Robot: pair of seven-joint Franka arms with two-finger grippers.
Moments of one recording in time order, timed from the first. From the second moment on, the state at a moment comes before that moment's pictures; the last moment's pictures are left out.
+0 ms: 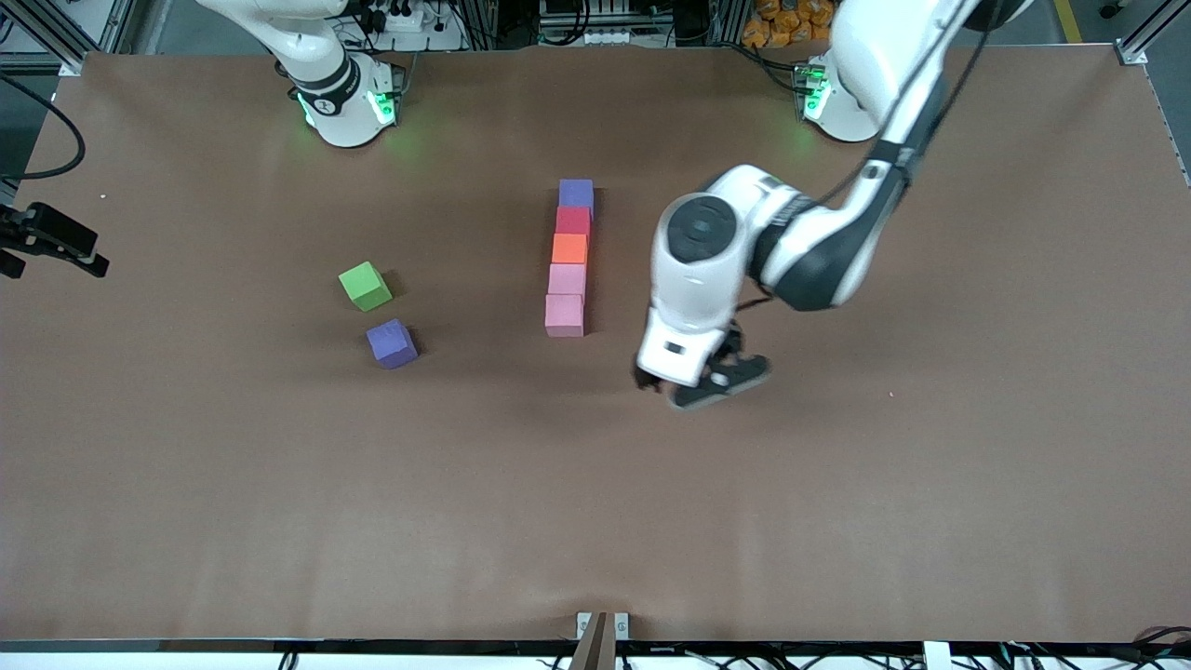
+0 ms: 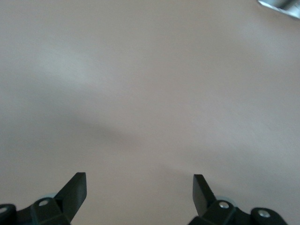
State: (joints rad) left arm -0.38 0.61 -0.27 -1.35 0.31 1.99 -1.11; right arm -0.07 0.02 -0.01 -1.54 0.02 1.62 -0.09
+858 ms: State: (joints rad) left arm -0.13 0.31 -0.28 -1.69 0.14 1.80 -0.66; right arm -0.02 0.02 -0.04 -1.54 0.02 1.59 -0.09
